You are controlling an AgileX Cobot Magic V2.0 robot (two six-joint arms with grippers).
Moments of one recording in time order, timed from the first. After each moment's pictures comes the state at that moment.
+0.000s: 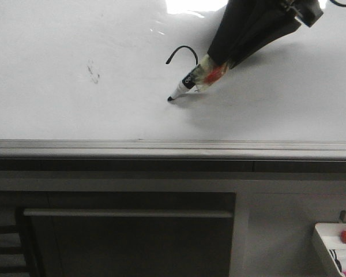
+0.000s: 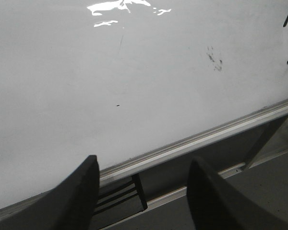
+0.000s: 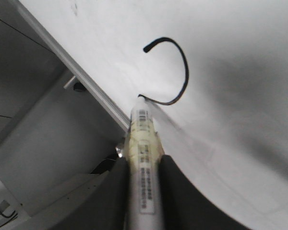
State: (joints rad) left arm -0.37 0.76 -0.73 0.01 0.63 0.07; right arm 0.32 1.52 -1.27 0.60 0.96 -0.61
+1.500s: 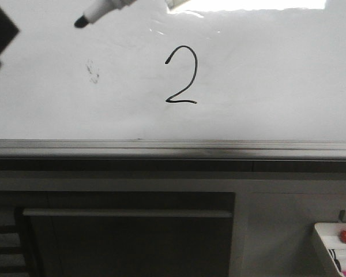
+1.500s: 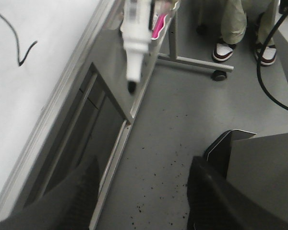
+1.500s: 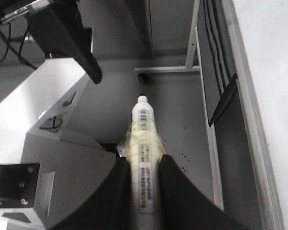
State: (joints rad) left arm -0.85 0.93 -0.85 -0.29 0.81 0.65; right arm 0.49 1.24 -1.22 0.75 1.23 -1.20
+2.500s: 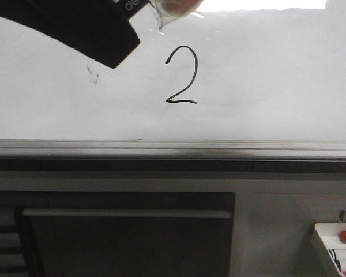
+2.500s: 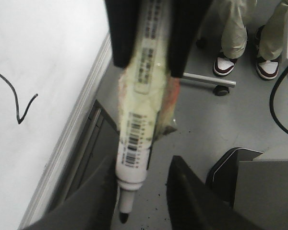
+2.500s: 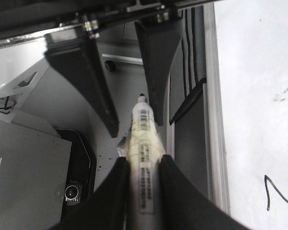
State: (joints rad) left arm -0.90 1.13 -0.95 -0.31 0.68 0.65; right arm 0.55 1.24 -1.22 0.65 1.09 -1.24
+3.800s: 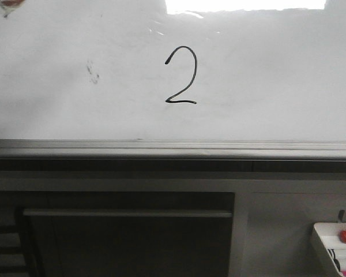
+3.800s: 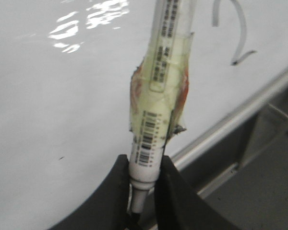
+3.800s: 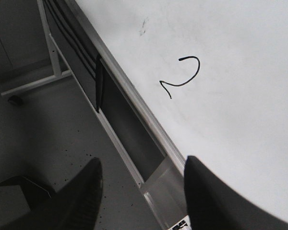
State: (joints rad) left arm -0.47 0.91 -0.68 -0.06 0.40 0.25; right arm 0.44 0.79 -1.09 0.32 1.04 -0.63
